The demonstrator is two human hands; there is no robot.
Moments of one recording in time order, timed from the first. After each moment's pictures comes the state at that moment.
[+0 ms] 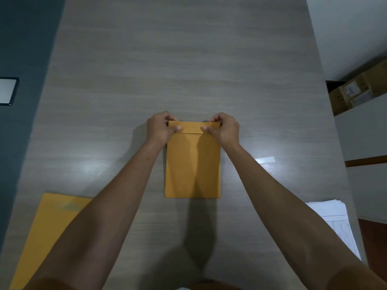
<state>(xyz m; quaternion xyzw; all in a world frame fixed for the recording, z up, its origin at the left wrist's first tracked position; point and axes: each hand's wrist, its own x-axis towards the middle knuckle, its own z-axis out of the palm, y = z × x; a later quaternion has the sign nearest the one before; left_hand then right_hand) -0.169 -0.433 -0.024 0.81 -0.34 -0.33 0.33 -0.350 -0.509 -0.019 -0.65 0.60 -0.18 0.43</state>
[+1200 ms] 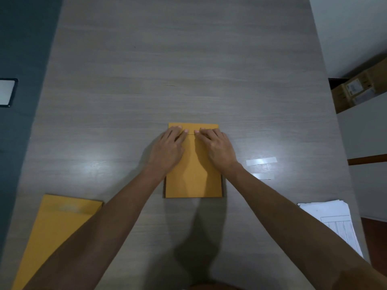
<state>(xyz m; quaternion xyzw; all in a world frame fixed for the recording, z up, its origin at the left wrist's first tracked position) -0.189 -0.385 -0.079 0.71 -0.69 -0.03 0.13 -0.369 -0.469 -0.066 -0.93 0.35 -0.12 0.09</state>
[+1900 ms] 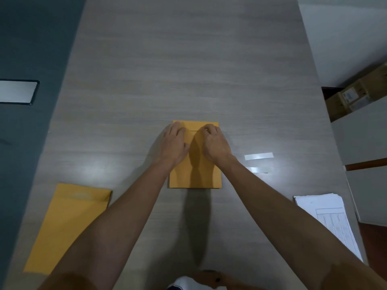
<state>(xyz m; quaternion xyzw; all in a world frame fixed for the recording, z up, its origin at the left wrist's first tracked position) -0.205 -0.385 -0.047 0.79 -0.58 -0.20 0.12 -0.348 -0.457 -0.037 -0.89 0.42 -0.01 0.17</state>
